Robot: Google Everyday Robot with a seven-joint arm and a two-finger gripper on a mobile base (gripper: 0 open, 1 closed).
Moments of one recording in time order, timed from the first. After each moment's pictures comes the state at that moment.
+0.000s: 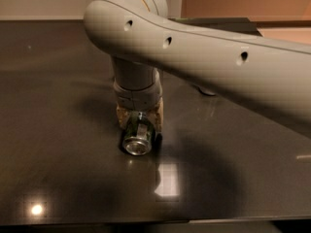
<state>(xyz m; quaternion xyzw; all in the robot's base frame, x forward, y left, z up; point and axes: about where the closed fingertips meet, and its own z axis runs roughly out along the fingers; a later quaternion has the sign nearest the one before) 0.472 0.025 0.834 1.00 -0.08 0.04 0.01</state>
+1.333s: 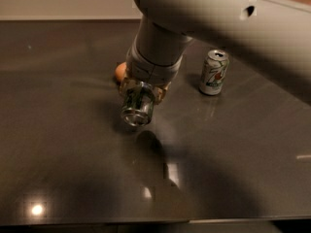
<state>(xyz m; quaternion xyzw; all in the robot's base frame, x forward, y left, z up) 0.500 0.027 0.912 0.97 -0.07 0.15 -0.15</state>
